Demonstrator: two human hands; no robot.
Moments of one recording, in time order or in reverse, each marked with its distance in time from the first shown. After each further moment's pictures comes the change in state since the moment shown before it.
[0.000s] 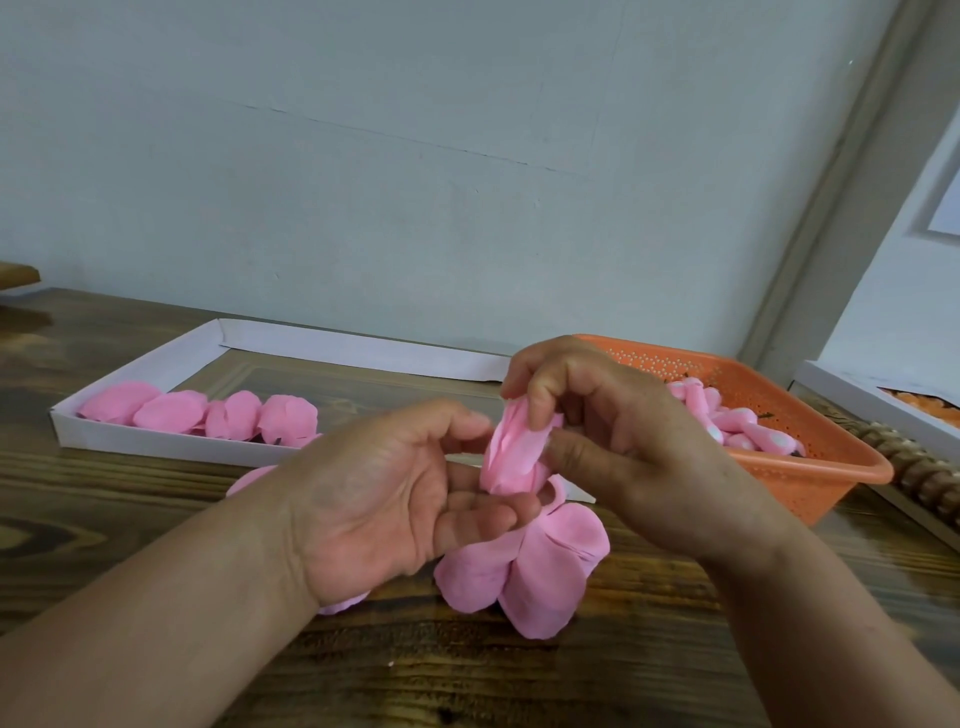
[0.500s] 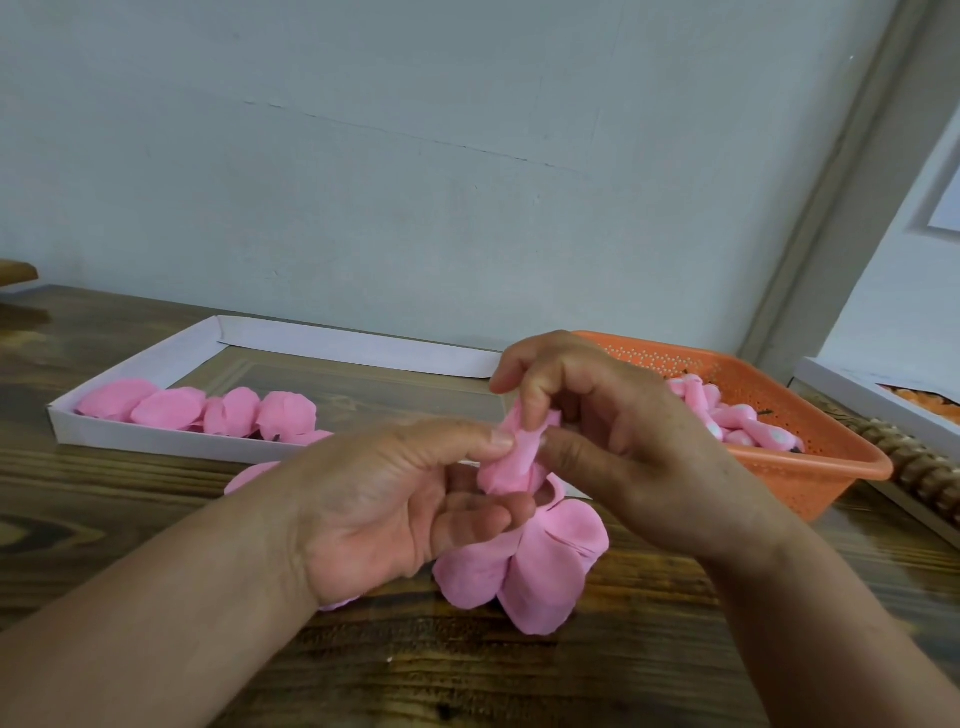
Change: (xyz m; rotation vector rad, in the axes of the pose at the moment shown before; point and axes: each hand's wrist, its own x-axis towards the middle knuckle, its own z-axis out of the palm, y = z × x) left_hand -0.003 -0.005 0.003 0.153 0.050 0.075; right_hand -0.001 -0.001 0.000 0.002 -0.025 -0.008
